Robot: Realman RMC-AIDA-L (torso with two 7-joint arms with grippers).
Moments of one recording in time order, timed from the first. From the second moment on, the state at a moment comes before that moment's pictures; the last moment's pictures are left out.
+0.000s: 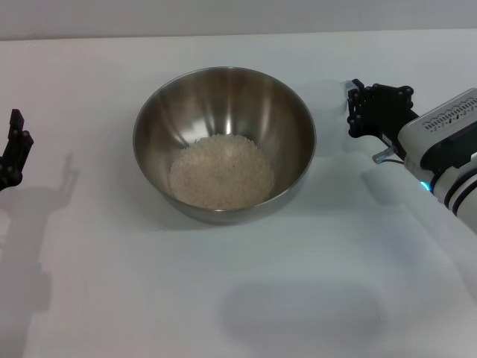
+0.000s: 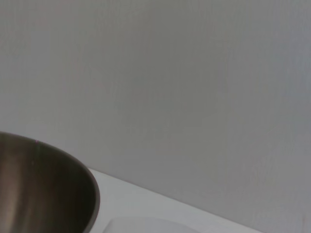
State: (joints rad) left arm -0.03 -2.08 -0.94 -0.57 2.46 1.26 0.21; right arm 0.59 2.08 0.67 0.19 -2.31 -0.85 0.02
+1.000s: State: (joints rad) left arm -0.04 -2.08 -0.94 -0.57 2.46 1.26 0.21; right arm 0.50 2.09 0.67 0.21 -2.31 -0.93 0.02
